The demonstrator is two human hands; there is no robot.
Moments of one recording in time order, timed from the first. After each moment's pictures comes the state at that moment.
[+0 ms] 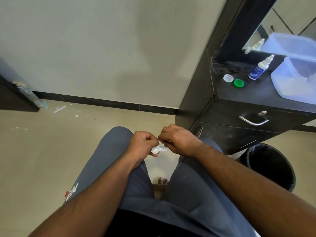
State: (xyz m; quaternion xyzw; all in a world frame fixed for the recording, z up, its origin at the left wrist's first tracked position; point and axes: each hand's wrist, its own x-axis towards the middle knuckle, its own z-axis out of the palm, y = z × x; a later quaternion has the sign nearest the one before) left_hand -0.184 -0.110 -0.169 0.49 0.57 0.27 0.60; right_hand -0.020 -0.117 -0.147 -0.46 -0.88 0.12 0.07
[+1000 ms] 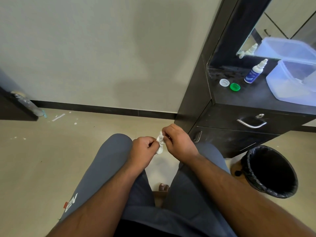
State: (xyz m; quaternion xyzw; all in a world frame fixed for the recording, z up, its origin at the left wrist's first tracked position) left_hand -0.182 -0.111 -0.176 0.65 0.55 0.27 0.45; right_hand -0.033 -0.123 -0.150 -0.63 -0.73 0.17 0.23
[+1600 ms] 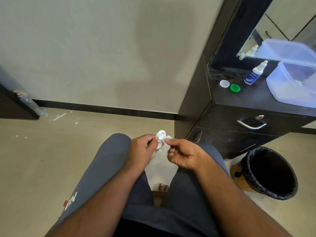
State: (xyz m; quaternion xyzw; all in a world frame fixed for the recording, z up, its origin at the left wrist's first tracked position) left_hand -0.187 -0.116 -0.172 0.68 0.52 0.34 0.38; right_hand -0.031 -0.137 -0.133 -0.54 -0.01 0.74 0.39
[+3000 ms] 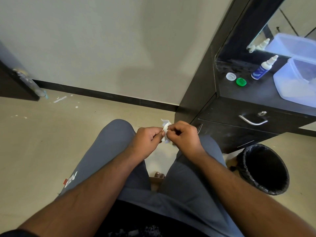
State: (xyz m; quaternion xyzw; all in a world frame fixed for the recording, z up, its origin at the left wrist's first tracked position) left_hand -0.184 -0.123 -0.164 0.72 0.48 0.26 0.43; right_hand -0.029 -0.149 -0.142 -0.65 -0.62 0.27 0.34
